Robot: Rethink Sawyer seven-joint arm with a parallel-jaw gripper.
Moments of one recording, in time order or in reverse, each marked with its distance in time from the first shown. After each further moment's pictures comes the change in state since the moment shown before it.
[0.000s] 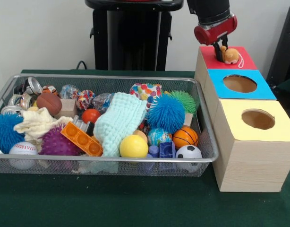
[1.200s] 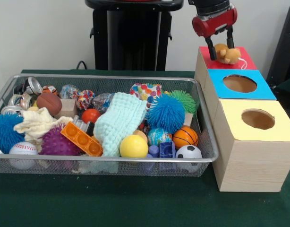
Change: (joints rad) arm -0.025 -0.085 0.022 0.027 0.062 0.017 0.000
